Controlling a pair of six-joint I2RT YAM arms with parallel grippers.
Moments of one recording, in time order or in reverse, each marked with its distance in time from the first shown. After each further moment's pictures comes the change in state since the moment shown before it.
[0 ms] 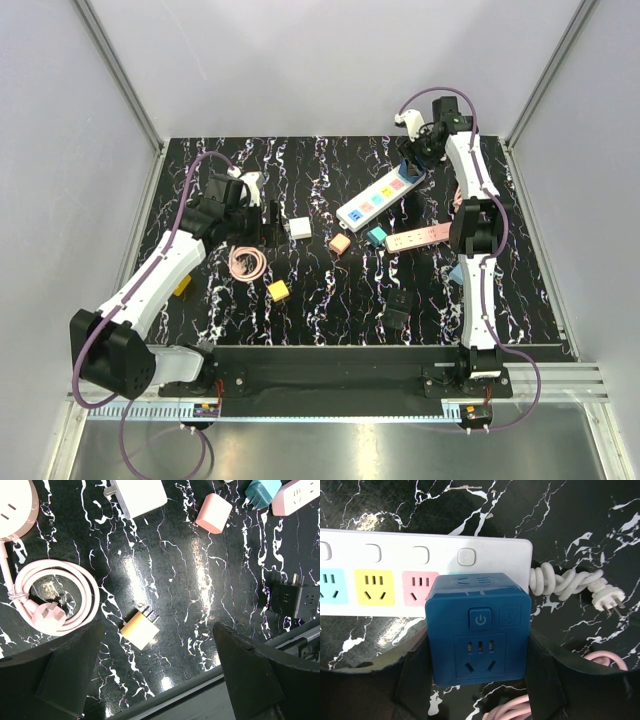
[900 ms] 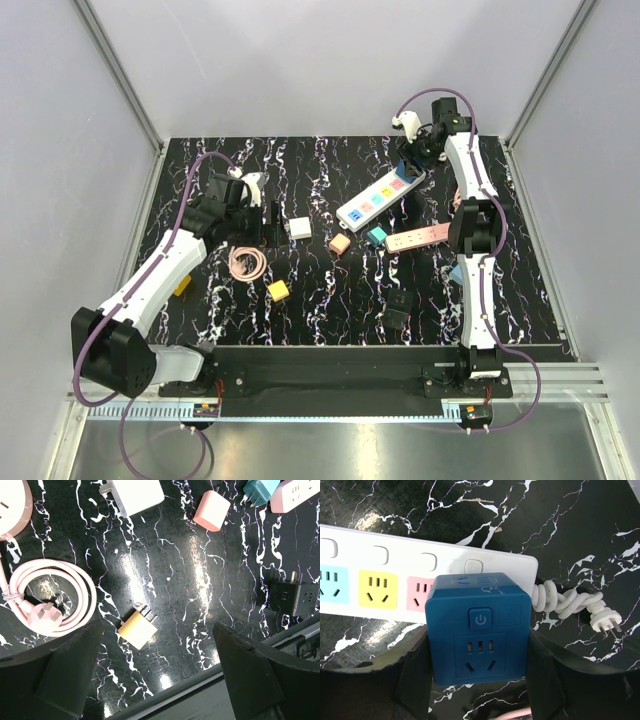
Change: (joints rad) left arm -0.001 0.009 0.000 0.000 0.014 0.000; right arm -0.005 0.030 0.029 -0.002 -0.059 -0.088
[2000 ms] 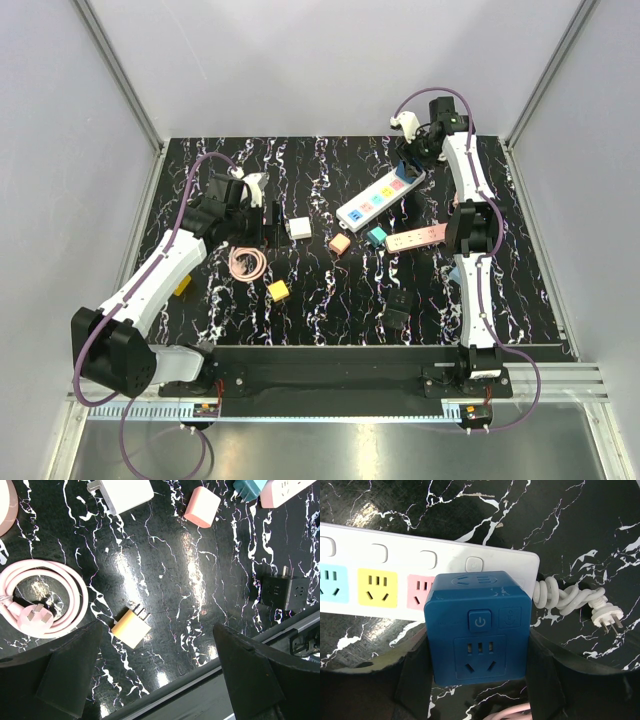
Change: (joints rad) left arm 0.000 0.001 0.000 0.000 0.040 0.000; right arm 0.016 0.049 0.104 -0.082 0.033 0.007
